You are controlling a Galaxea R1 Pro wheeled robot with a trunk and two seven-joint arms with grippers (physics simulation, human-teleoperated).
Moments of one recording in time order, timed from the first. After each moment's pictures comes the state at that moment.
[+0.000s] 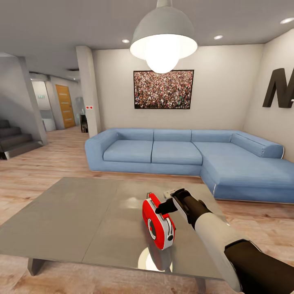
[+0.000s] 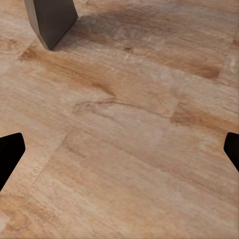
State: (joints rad) left arm 0.01 0.03 0.24 -0.63 0.04 -0.23 0.16; right arm -0.97 0.13 0.25 -0.41 0.06 0.73 0.26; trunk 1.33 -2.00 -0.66
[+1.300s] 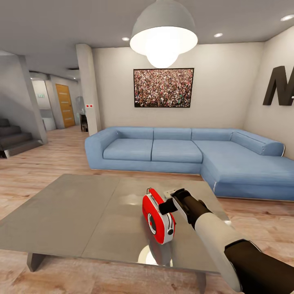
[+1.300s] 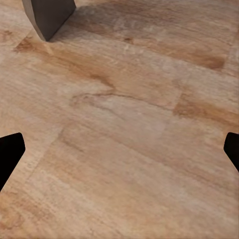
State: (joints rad) left arm 0.01 0.03 0.24 -0.63 0.04 -0.23 0.16; right arm -0.97 0.13 0.25 -0.41 0.06 0.73 0.26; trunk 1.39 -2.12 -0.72
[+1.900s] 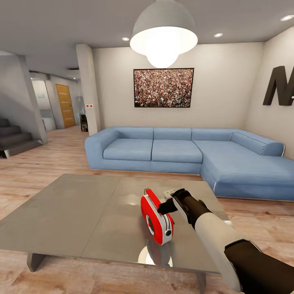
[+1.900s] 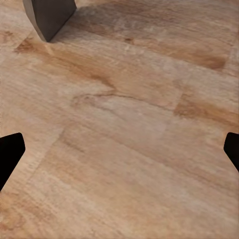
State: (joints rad) left arm 0.01 0.03 0.24 -0.63 0.04 -0.23 0.16; right arm -0.97 0.13 0.25 -0.41 0.06 0.73 0.26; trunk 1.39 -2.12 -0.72
